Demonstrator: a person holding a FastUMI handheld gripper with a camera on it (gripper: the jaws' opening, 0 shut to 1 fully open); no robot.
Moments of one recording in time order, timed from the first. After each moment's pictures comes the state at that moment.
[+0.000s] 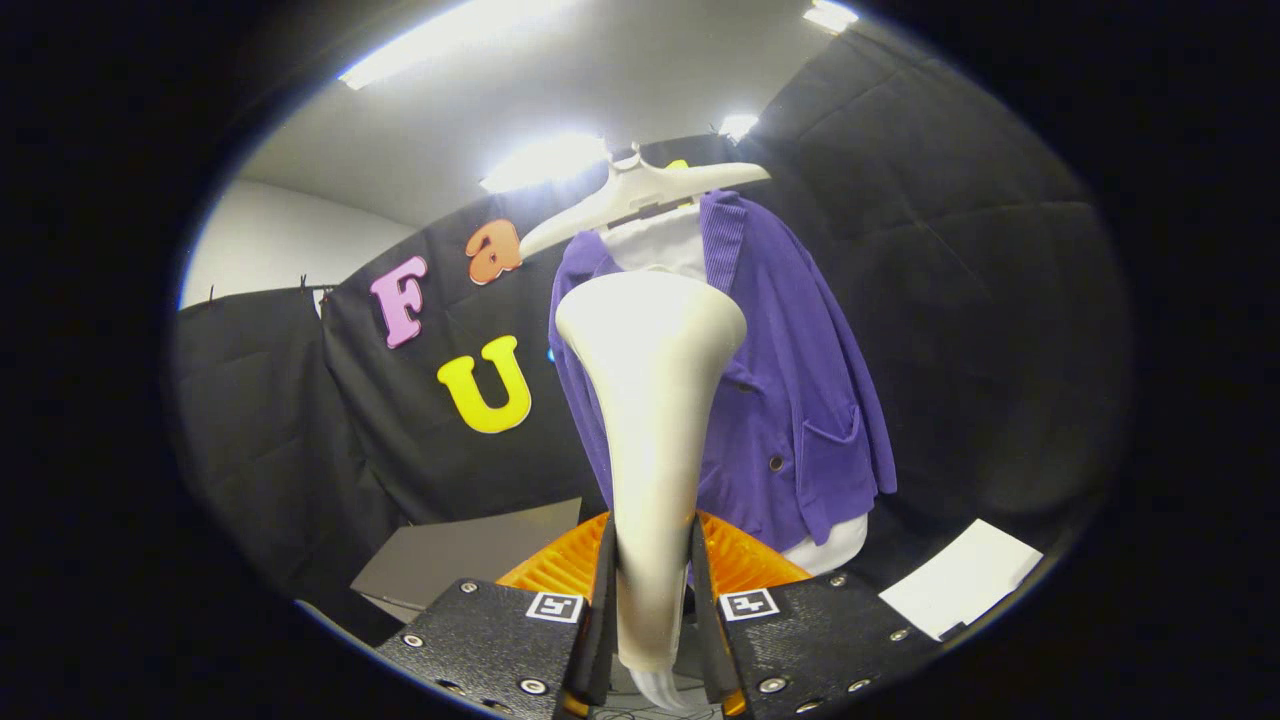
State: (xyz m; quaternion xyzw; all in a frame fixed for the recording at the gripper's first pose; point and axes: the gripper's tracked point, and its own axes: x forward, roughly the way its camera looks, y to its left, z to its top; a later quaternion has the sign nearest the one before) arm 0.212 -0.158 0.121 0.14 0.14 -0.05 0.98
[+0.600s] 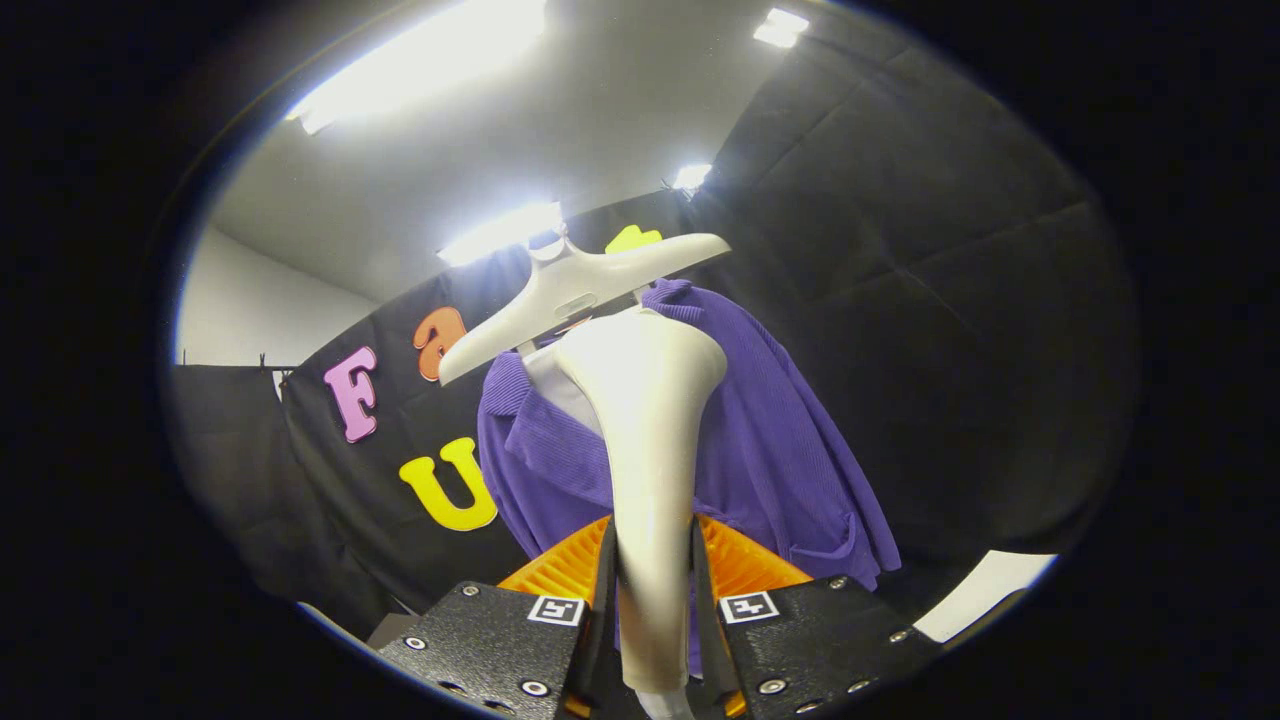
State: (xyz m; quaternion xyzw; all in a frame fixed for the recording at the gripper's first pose) arm 0.327 -0.242 0.164 0.18 0.06 -0.12 0.98
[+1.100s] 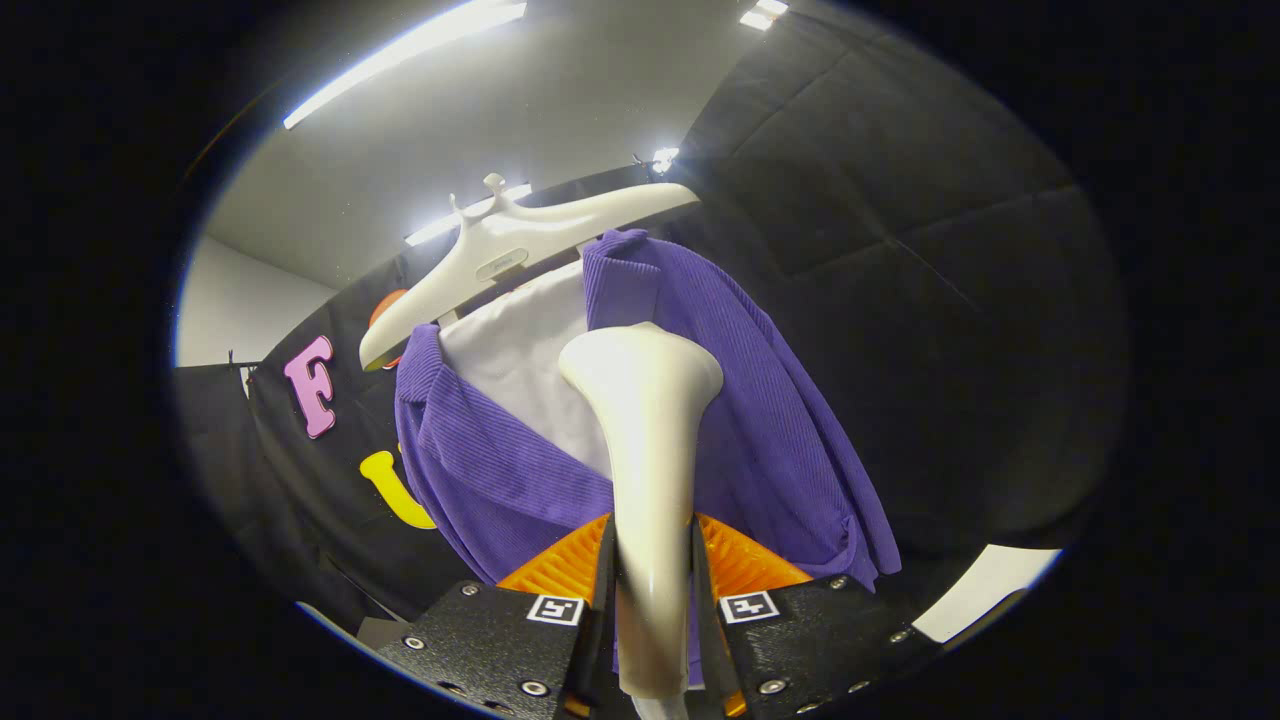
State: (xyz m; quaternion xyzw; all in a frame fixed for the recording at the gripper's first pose) arm 0.378 -0.261 0.110 0.18 0.10 -0.14 0.97
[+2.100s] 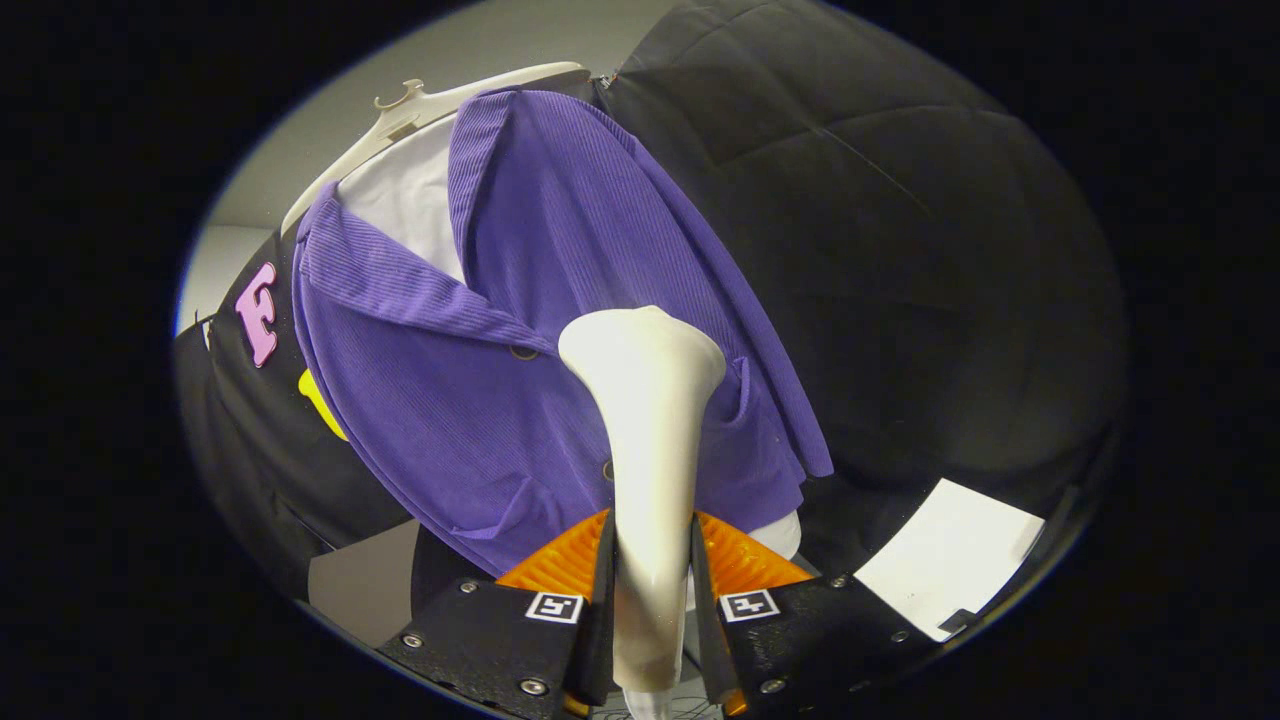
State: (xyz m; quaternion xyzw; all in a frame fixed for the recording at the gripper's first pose) arm 0.306 -0.294 -0.044 0.19 0.25 -0.18 0.93
